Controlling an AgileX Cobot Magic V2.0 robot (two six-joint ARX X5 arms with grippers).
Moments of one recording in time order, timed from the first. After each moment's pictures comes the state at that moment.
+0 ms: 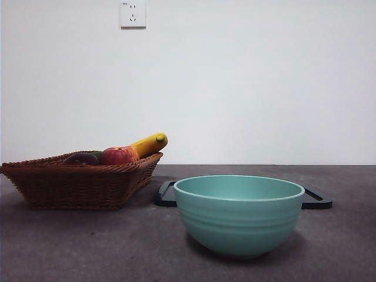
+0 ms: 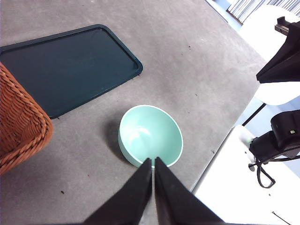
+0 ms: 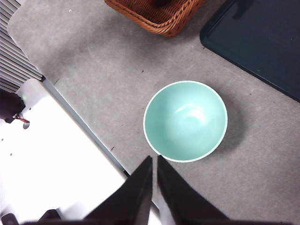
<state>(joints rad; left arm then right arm) -0.33 0.86 0.95 -0.75 0.68 0.00 0.58 0.87 1.04 -0.99 -0.39 0.13</state>
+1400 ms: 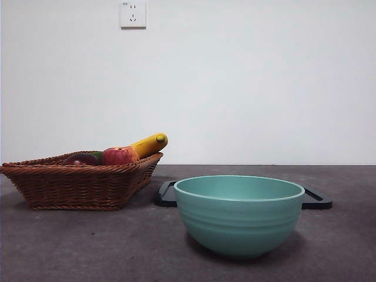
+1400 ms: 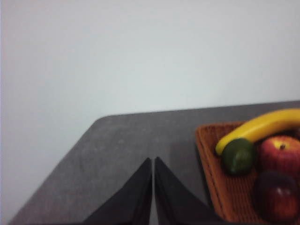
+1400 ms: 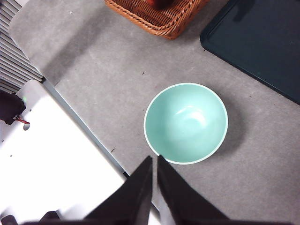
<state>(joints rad) 0.06 0.10 0.14 0.02 0.00 0.11 0.58 0.87 1.04 -0.98 -0.39 0.13</state>
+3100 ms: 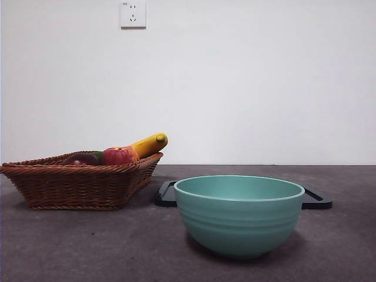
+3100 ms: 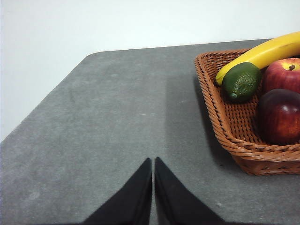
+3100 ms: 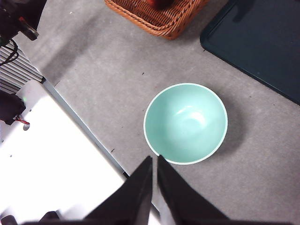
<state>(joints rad) 0.07 0.01 0.03 -0.18 -0.01 0.10 0.58 0.87 1.04 -0.98 -0.39 0.13</state>
